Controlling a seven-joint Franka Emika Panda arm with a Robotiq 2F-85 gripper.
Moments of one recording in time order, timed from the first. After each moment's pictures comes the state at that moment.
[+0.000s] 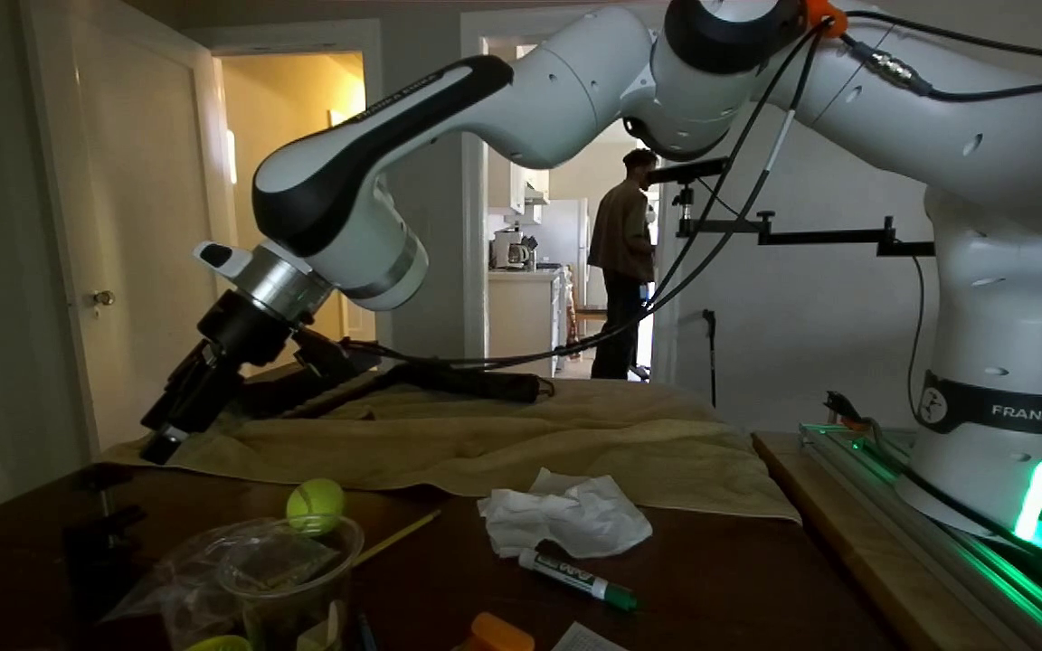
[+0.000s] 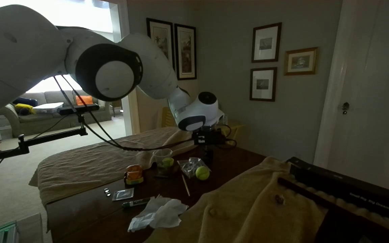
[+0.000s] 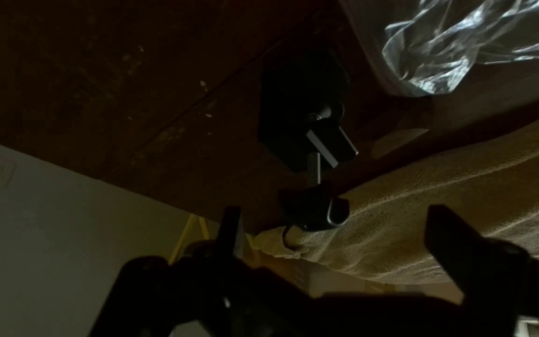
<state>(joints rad) -0.17 0.96 0.44 -1.41 0.39 2.84 -1.19</state>
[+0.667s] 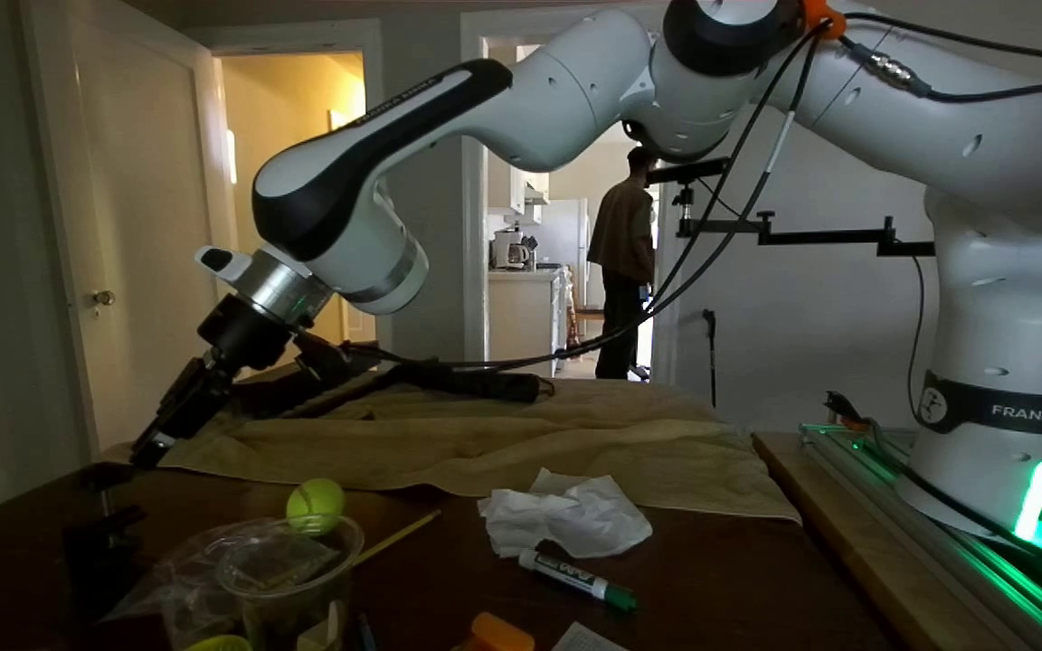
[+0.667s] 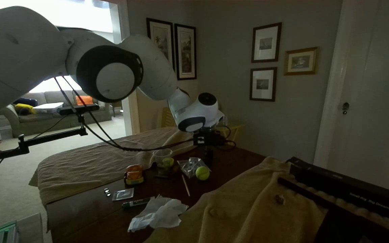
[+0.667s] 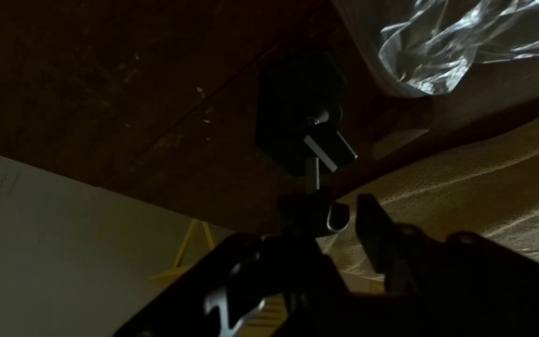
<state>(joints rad) -0.18 0.97 0.44 -1.41 0.39 2.84 -1.16</state>
